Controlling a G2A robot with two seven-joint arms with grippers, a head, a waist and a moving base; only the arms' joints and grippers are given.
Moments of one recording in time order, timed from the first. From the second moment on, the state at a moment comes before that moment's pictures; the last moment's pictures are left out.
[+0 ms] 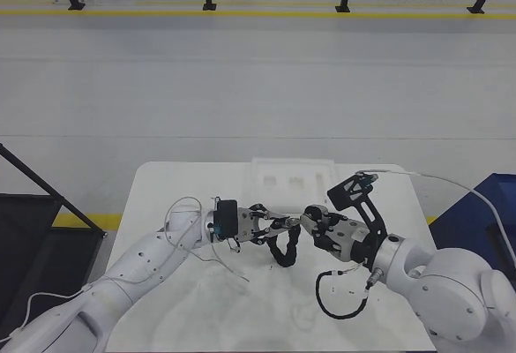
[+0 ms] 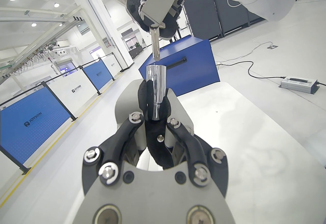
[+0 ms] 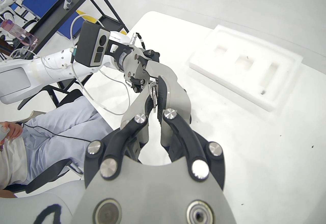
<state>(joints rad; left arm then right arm) 0.77 -1.15 -0.59 -1.08 1.66 -0.63 1.15 -1.30 -1.01 1.28 -2.35 -0.59 0.17 1.00</state>
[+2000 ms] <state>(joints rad) 0.82 -1.14 -0.69 -1.16 1.73 -0.64 1.05 -1.25 -1.02 1.20 -2.33 -0.70 0.22 1.05</state>
